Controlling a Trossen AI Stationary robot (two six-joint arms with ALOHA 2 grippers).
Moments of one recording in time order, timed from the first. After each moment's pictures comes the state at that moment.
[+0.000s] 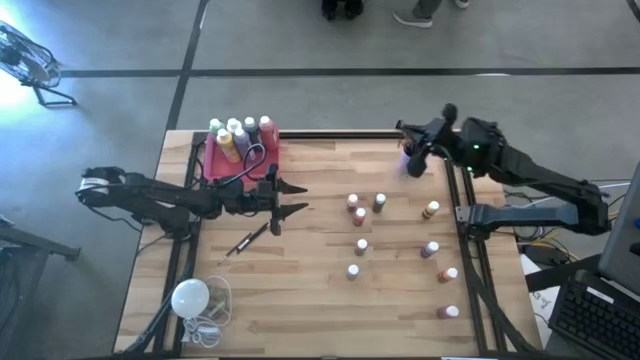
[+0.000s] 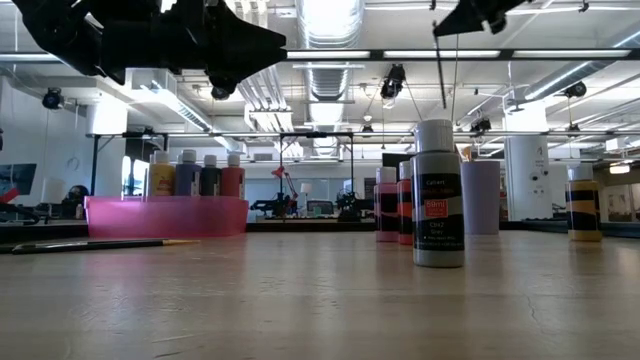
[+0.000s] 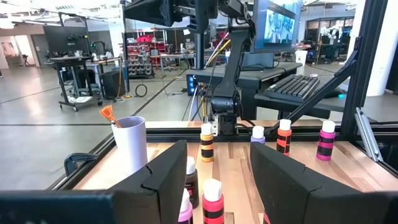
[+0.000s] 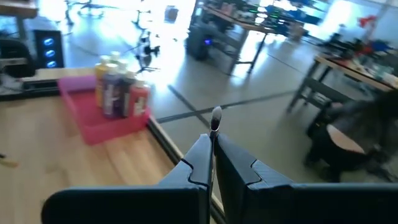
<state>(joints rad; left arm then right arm) 0.06 1.20 0.47 0.83 -0.02 0.04 -0.38 0.84 0.94 -0.32 0.29 -0.16</state>
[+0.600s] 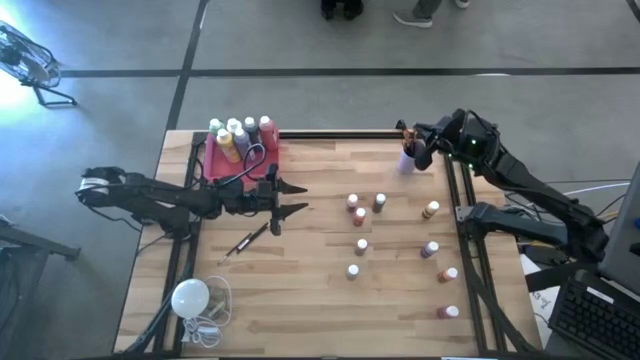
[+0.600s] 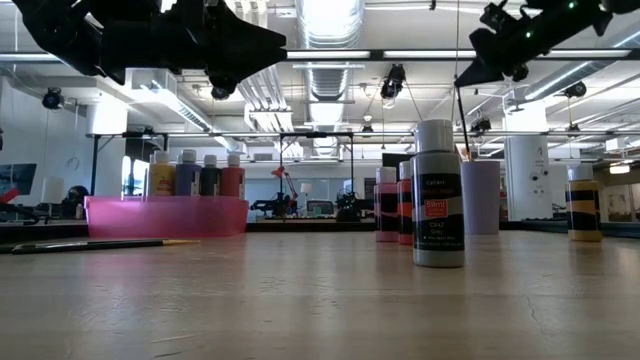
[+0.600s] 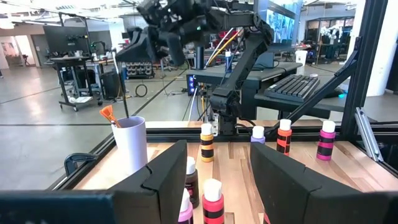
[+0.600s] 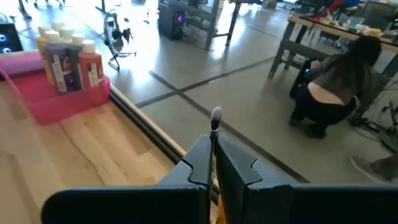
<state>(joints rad) 0.06 1.20 0.47 0.83 -0.02 0.04 -0.74 0.74 0.68 -0.20 0.07 -0.11</state>
